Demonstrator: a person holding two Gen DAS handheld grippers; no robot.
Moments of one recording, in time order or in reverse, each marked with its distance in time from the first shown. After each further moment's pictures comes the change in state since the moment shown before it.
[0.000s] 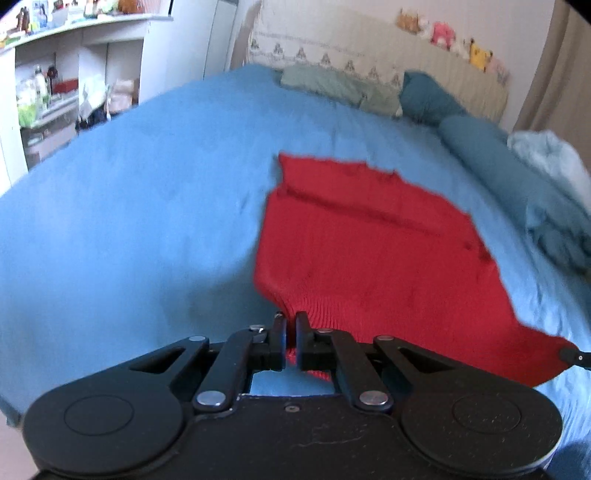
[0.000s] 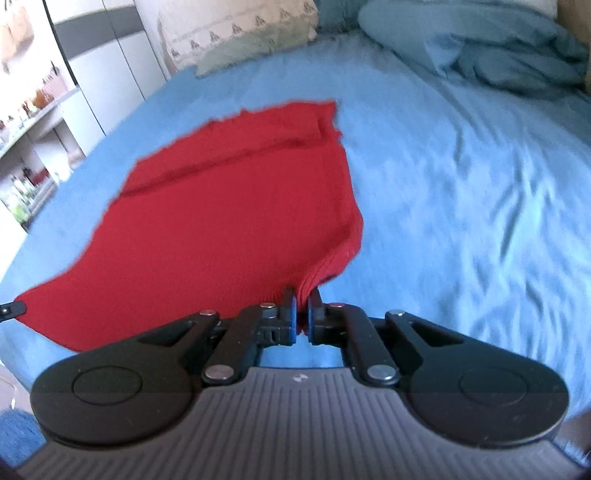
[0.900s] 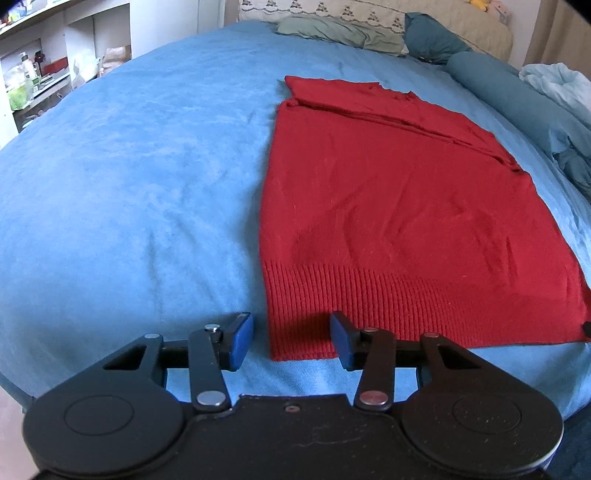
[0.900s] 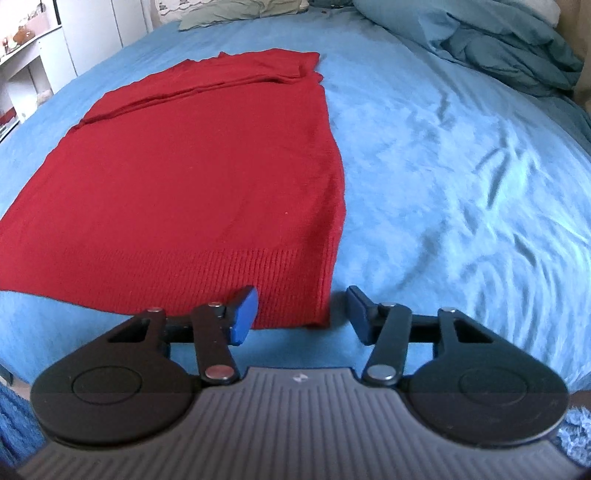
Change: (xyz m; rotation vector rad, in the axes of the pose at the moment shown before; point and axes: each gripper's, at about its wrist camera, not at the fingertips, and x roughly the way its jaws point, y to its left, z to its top) left arm 0.056 0.011 -0.080 0.100 0.148 0.071; right arm 0.041 -0.002 -0.078 -0.122 0.104 -0.173
